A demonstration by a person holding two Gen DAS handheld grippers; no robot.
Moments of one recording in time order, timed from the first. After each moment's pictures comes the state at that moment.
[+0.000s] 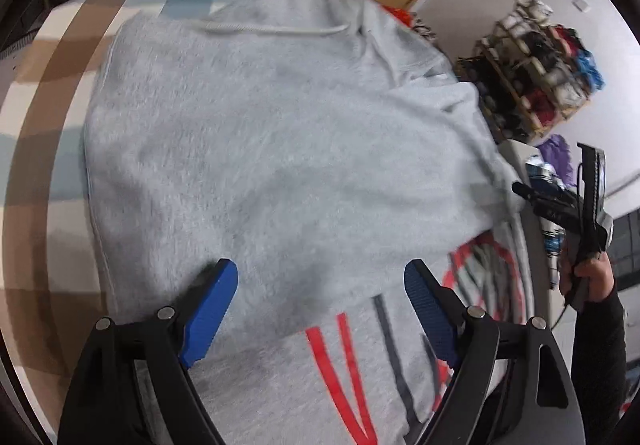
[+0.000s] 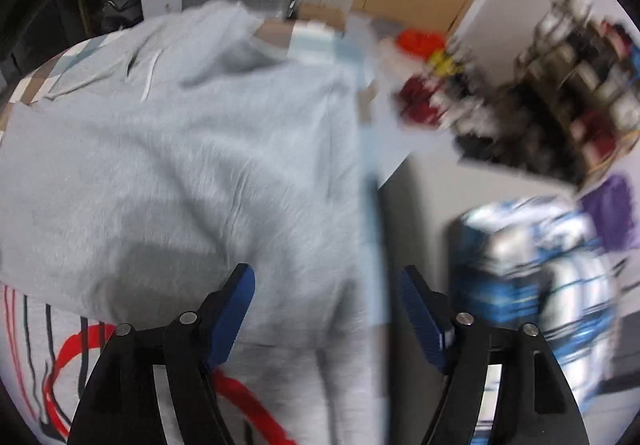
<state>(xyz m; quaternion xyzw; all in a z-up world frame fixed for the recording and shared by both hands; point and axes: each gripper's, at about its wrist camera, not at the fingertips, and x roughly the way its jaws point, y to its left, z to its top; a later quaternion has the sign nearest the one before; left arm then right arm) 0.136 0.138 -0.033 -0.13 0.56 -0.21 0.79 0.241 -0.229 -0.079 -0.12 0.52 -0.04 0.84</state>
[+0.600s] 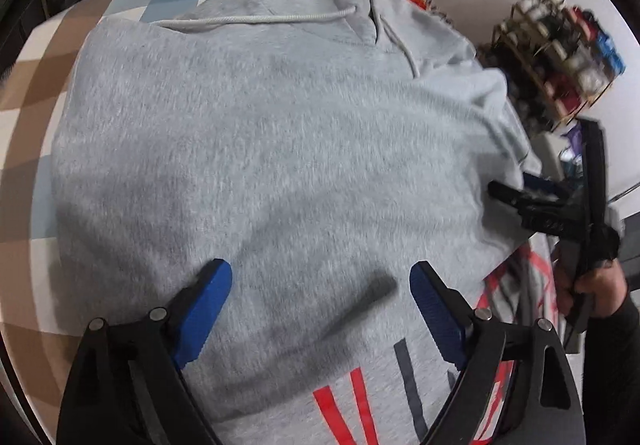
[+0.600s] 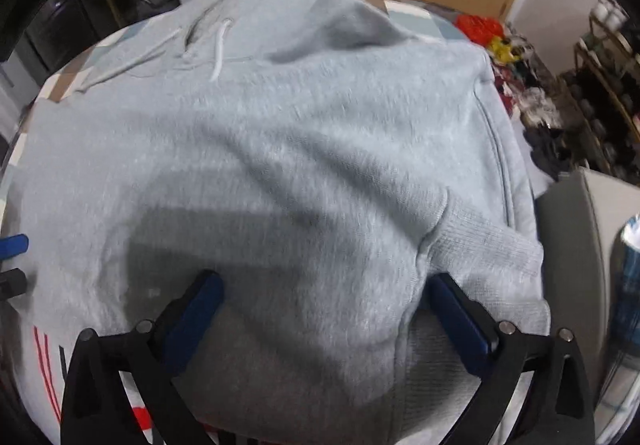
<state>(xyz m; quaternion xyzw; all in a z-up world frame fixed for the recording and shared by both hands) 0.176 0.099 -0.083 -0.08 0.58 -0.16 0.79 0.272 -0.164 -0.146 -0.06 0.56 0.05 0.82</state>
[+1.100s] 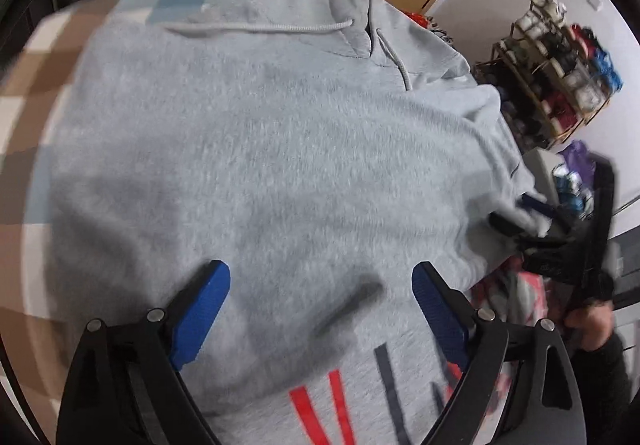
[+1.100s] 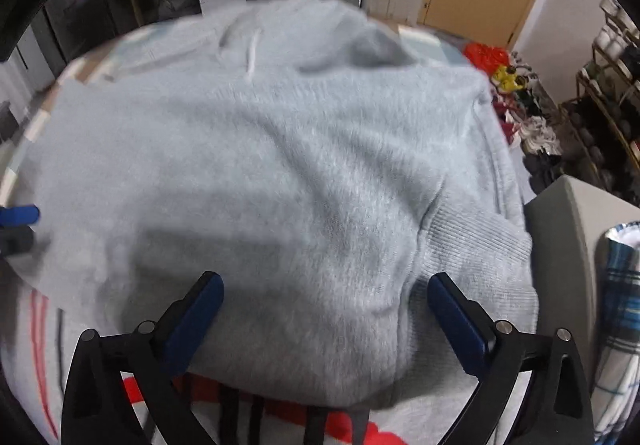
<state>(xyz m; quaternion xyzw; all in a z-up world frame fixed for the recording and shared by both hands) 0.178 0.086 -0.092 -0.09 0.55 -0.16 0.82 0.237 -0.162 -0.128 -0.08 0.50 0.08 0.86</state>
